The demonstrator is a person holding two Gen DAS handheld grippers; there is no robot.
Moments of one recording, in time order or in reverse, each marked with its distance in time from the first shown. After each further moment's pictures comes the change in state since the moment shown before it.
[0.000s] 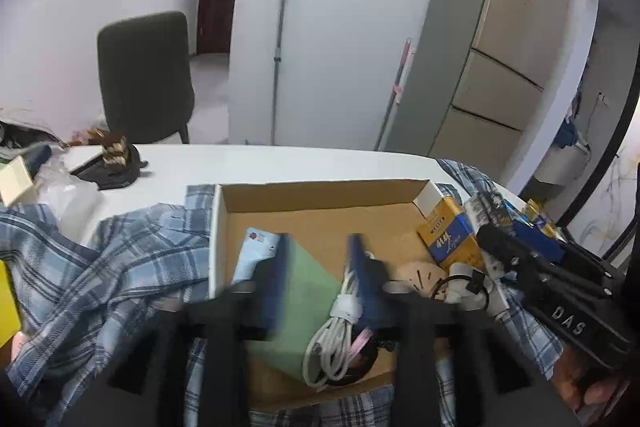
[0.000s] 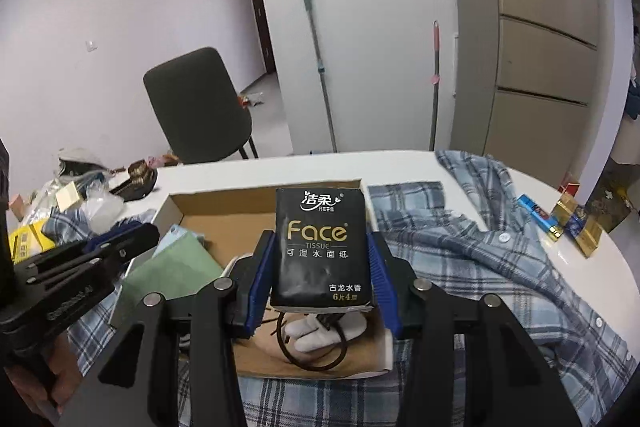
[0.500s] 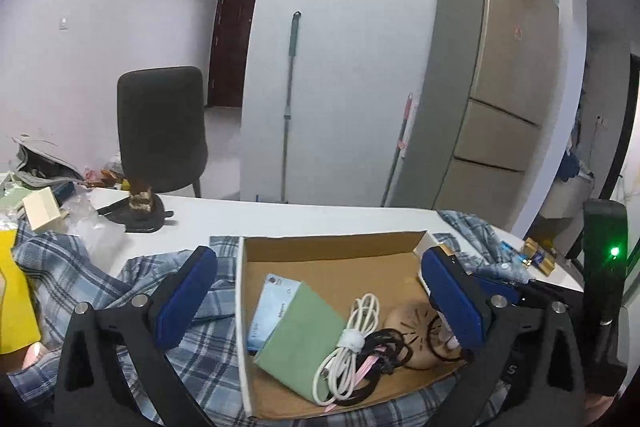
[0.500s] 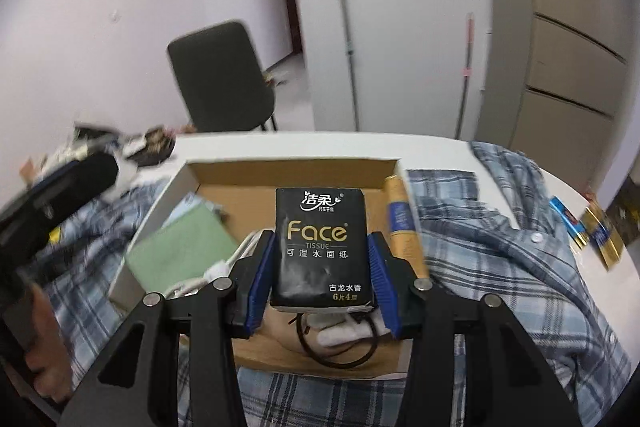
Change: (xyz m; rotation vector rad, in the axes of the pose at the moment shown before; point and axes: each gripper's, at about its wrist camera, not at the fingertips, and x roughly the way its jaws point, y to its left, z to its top) left arm -0.041 0.002 0.002 0.000 -0.195 0.018; right arm 0.021 0.016 -0.008 -0.105 0.066 0.066
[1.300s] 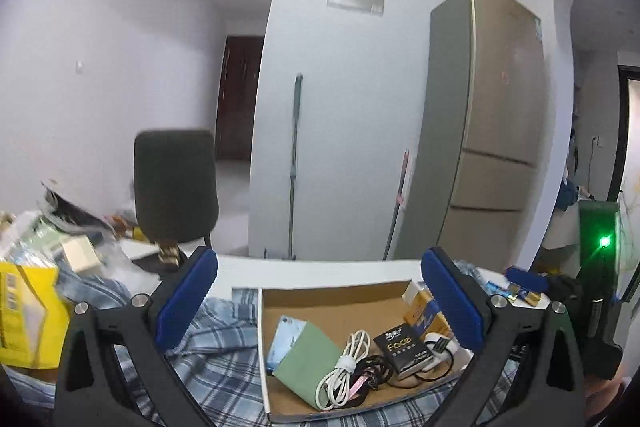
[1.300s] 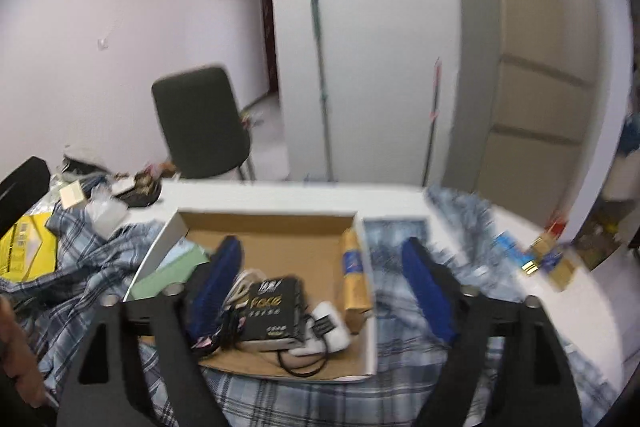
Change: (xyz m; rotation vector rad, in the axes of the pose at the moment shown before) left arm -0.087 -0.011 0.017 0.030 -0.232 0.023; right arm -0.068 -0.004 0.016 0.010 -0.204 -0.128
